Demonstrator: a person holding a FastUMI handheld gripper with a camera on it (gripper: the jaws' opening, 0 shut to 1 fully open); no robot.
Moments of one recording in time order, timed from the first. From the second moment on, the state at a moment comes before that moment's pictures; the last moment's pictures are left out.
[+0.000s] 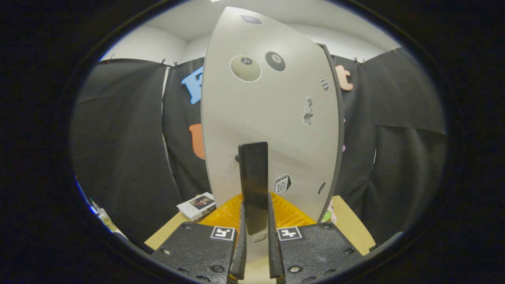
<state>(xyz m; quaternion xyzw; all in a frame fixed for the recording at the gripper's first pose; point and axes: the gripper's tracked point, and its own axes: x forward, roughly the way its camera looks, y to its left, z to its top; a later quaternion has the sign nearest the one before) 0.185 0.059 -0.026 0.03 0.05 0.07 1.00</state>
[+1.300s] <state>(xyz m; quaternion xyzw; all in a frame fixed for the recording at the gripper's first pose) 0.128 -0.195 -0.035 0.02 0.04 0.03 1.00</state>
